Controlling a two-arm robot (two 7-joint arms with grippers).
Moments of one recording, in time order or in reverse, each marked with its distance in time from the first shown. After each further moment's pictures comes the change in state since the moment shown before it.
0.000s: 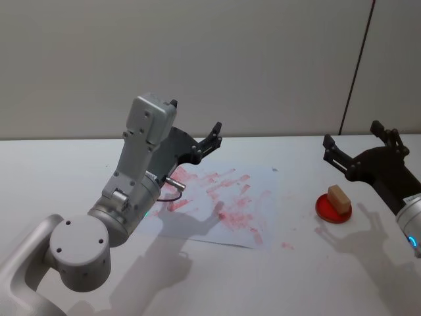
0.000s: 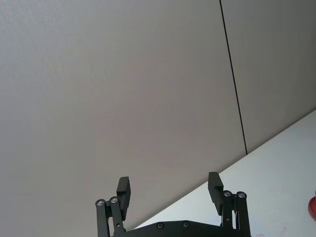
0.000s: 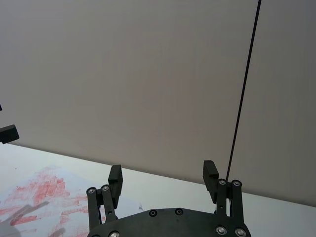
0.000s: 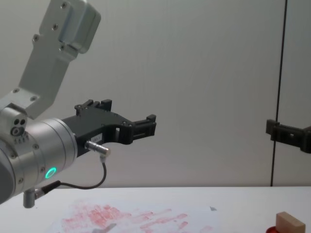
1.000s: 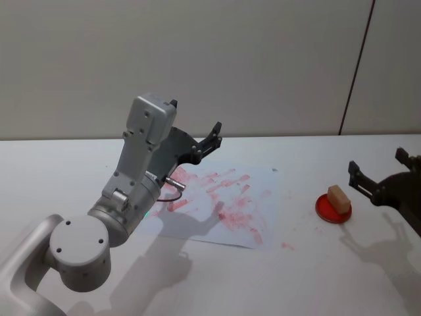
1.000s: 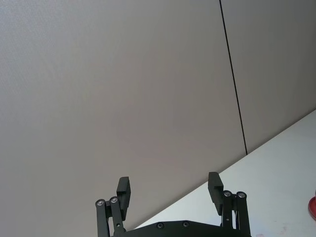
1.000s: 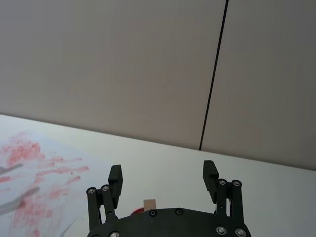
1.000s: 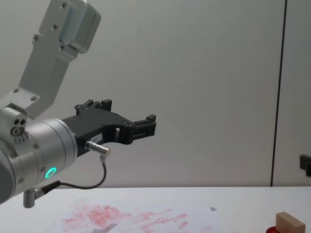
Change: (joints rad) left arm 0.000 0.000 0.000 0.000 0.000 0.000 0.000; right arm -0.082 0.076 0.045 -0.030 0.027 0.067 -0.030
